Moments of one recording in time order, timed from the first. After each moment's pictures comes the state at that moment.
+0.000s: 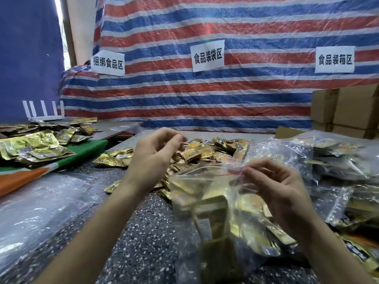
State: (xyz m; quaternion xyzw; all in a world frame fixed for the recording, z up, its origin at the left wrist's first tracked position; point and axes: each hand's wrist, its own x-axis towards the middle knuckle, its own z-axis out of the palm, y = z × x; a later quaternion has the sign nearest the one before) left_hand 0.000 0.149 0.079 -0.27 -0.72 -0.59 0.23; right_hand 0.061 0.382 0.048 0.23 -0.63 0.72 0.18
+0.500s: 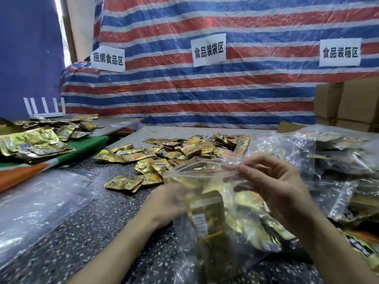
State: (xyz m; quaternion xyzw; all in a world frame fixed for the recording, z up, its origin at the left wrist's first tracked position) left_hand -0.063 0.154 -0.049 -0.23 -0.91 -0.33 0.11; right_hand 0.060 0.382 0.044 0.25 -0.64 0.71 0.14
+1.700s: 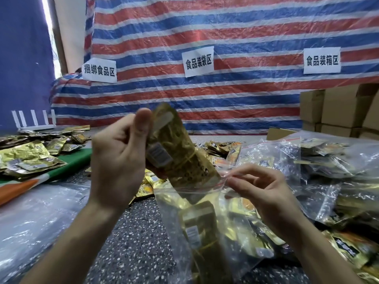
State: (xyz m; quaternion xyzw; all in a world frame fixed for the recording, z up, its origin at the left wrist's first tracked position) left_hand 0.042 0.148 0.107 -0.32 -0.64 -0.51 0.47; right_hand 0.067 0.378 0.051 0.26 -0.64 0.70 0.18
